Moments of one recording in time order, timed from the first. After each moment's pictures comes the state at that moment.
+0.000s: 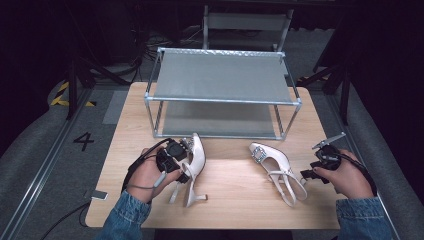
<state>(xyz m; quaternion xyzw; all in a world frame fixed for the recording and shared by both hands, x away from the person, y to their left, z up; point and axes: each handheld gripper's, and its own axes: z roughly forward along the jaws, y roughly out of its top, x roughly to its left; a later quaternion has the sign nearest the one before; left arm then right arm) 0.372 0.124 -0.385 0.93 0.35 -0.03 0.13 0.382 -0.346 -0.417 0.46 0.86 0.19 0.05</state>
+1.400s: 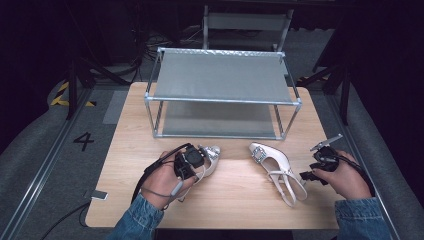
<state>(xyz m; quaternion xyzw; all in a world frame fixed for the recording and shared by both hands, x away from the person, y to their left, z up) 0.358 0.078 -0.383 0.95 0.28 -0.01 0.11 0.383 -0.346 -0.424 0.46 0.87 0.18 0.06</state>
